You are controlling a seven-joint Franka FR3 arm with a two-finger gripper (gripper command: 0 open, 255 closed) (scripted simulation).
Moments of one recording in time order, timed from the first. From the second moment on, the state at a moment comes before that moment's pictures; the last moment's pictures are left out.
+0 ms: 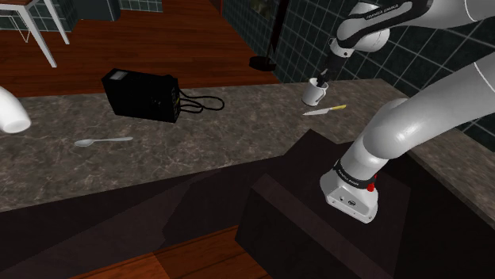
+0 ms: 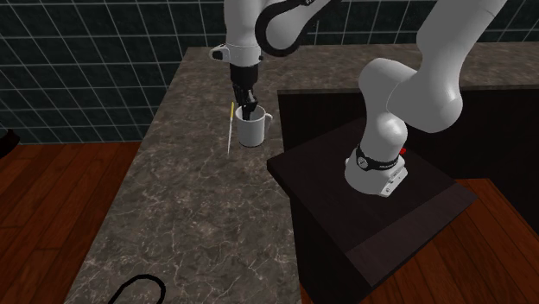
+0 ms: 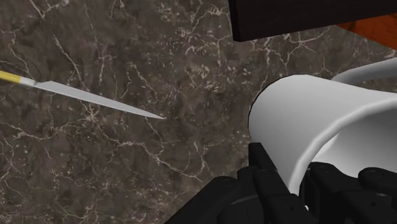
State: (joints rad) arm -0.05 -0.44 -0.74 -2.60 -0.24 2.29 -0.49
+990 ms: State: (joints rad) arm -0.08 -0.55 -0.65 -2.48 -0.25 2.05 -0.45
